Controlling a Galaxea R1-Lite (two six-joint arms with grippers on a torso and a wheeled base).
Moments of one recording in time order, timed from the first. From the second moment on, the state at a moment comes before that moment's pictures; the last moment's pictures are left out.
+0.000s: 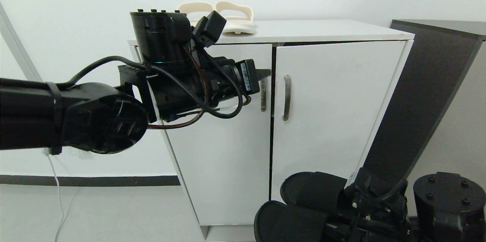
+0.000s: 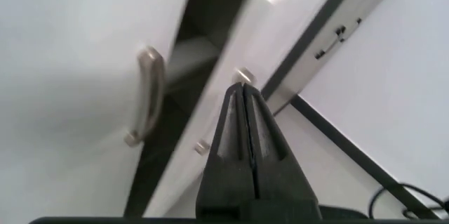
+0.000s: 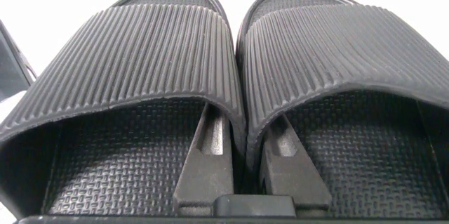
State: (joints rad) left arm -0.58 1.76 -1.27 -0.49 -0.26 -0.33; right arm 0.87 1.55 -0.34 -0.81 0.03 -0.01
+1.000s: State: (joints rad) left arm -0.59 1.94 -1.51 -0.42 -0.26 -0.35; right arm 0.86 1.57 -0.34 -0.81 0.03 -0.01
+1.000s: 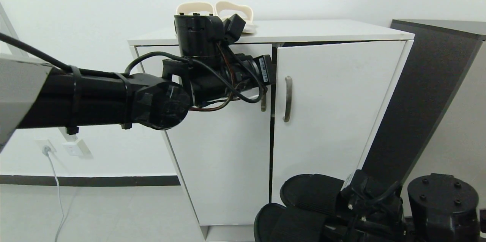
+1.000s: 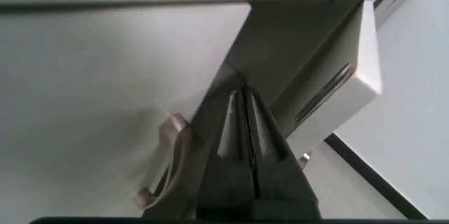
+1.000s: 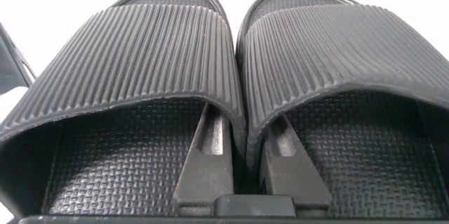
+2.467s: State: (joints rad) left arm -0.54 1.60 -0.97 -0.63 -0.24 -0.36; right arm 0.89 1.58 -0.34 -0.82 0.02 0.00
